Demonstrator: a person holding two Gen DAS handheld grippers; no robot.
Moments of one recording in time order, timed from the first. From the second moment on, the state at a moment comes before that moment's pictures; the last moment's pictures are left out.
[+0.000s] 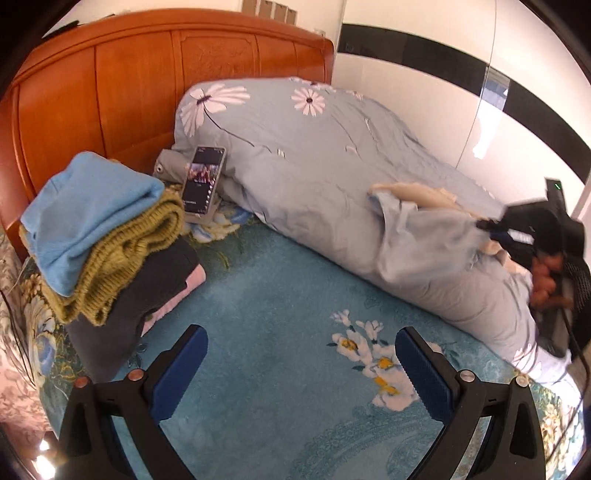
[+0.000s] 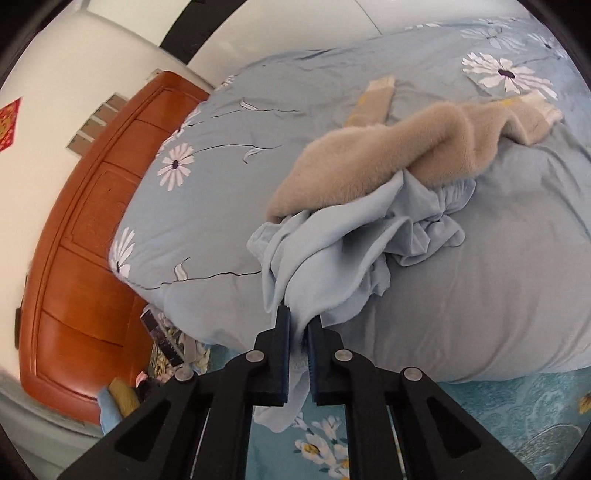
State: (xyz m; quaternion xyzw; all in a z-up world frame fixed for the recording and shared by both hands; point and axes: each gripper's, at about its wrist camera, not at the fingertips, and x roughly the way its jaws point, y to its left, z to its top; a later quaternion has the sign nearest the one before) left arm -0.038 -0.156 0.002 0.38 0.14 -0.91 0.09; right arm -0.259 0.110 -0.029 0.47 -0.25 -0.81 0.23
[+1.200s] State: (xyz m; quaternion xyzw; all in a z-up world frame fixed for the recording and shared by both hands) left arm 0.005 -0.118 -0.007 0.41 0.12 -0.90 0.09; right arm -0.145 0.193 -0.169 0.56 -0.18 -0.80 0.13
